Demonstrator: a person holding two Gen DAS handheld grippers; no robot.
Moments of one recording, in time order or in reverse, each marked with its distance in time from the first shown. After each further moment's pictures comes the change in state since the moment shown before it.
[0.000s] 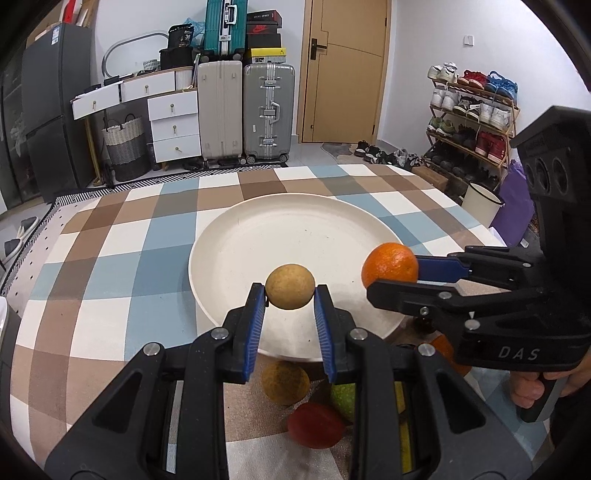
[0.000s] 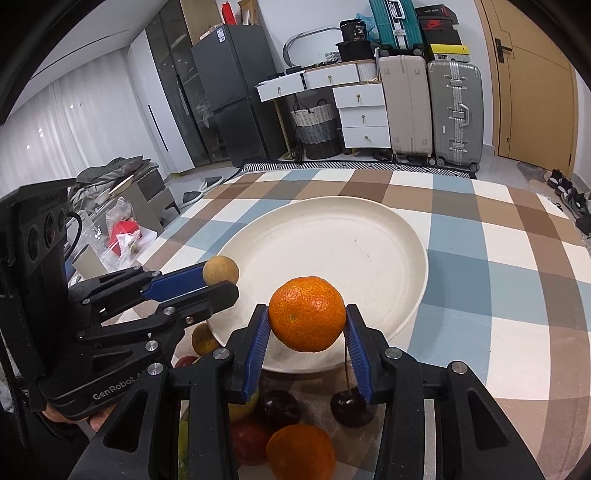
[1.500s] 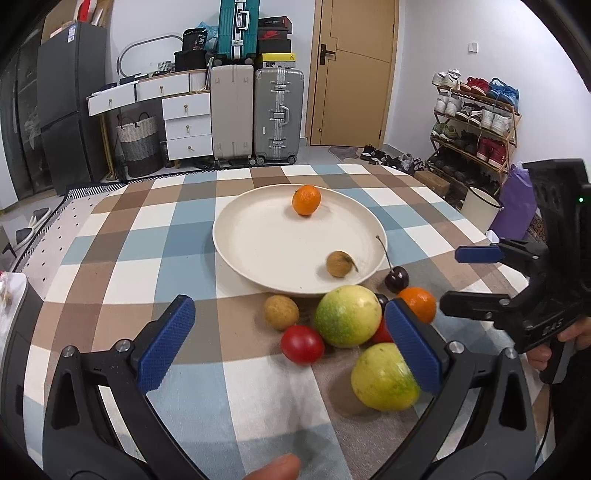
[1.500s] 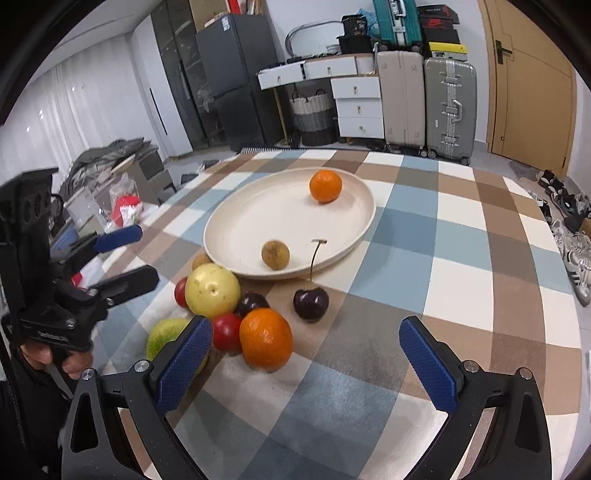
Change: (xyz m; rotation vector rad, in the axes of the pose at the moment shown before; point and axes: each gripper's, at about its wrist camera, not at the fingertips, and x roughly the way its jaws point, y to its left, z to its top) left arm -0.079 -0.011 -0.037 -0.031 -0.017 0.029; right arm -0.067 -0.017 -0.048 -0.049 0.062 -0.032
